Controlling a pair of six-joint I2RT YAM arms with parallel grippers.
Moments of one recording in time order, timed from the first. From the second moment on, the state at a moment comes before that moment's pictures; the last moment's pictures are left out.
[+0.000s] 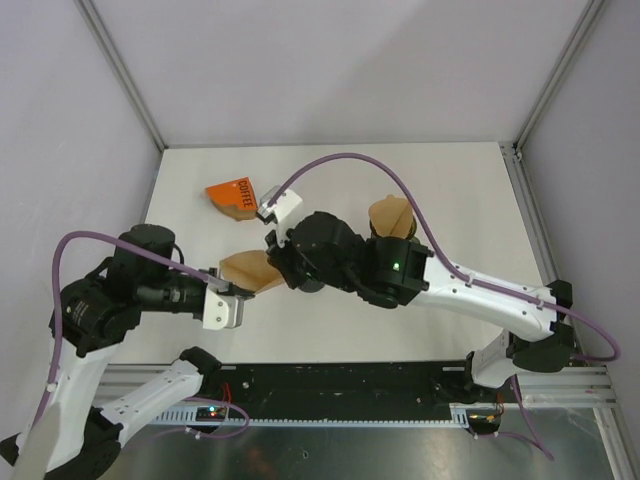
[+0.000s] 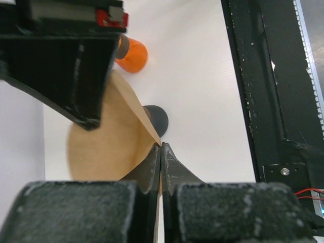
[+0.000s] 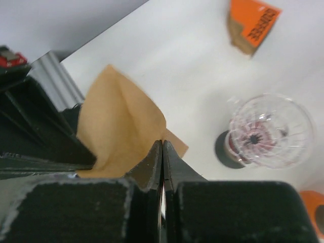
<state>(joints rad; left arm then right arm) -0.54 0.81 1.44 -1.36 0.70 1.08 1.31 1.58 1.81 -0.67 0.23 0.26</state>
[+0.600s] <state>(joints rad) -0.51 0.80 1.60 -1.08 0.50 0.45 1.43 1.38 1.41 0.13 0.85 -0.23</state>
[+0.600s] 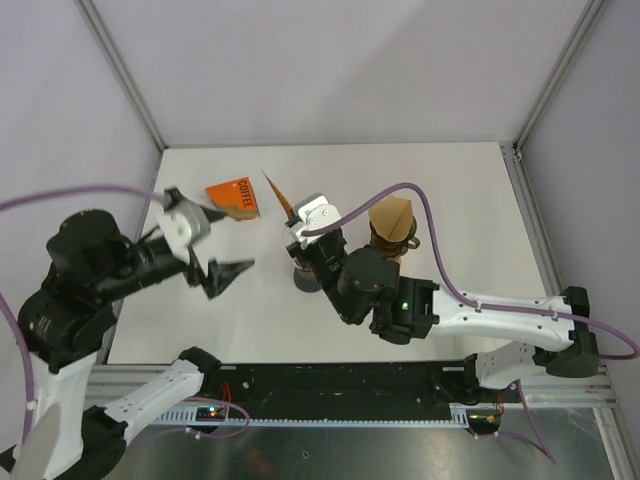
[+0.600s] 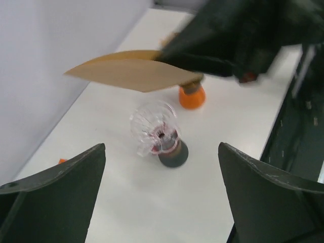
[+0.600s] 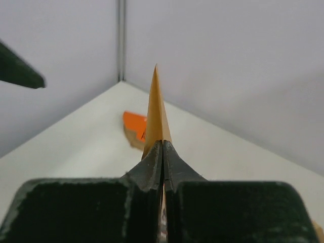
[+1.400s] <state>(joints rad) -0.30 0.99 1.61 -0.76 0.40 -0.48 1.46 1.55 1.41 0.59 0.97 -0.64</state>
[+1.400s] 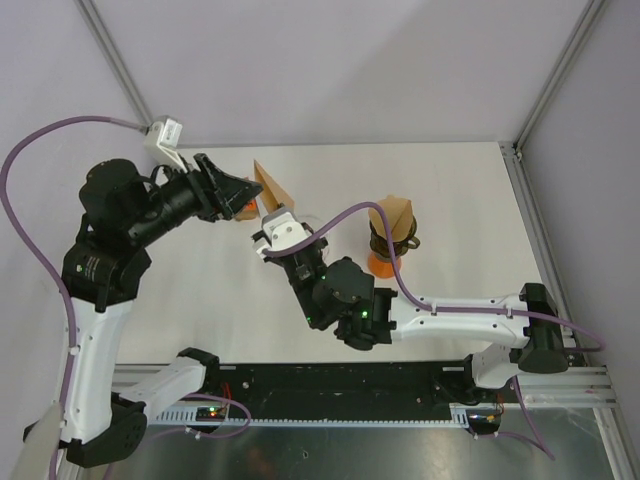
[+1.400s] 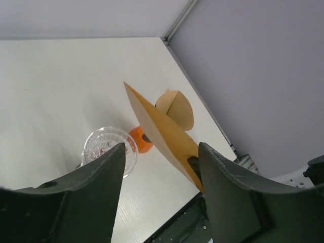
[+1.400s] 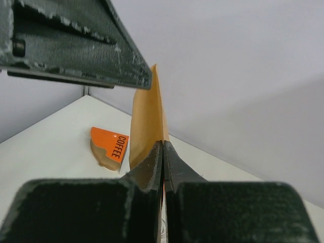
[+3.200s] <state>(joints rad) -0.37 0.96 1.43 -0.73 0.18 -0.30 1.38 1.66 1.66 0.18 0.82 -0.42</state>
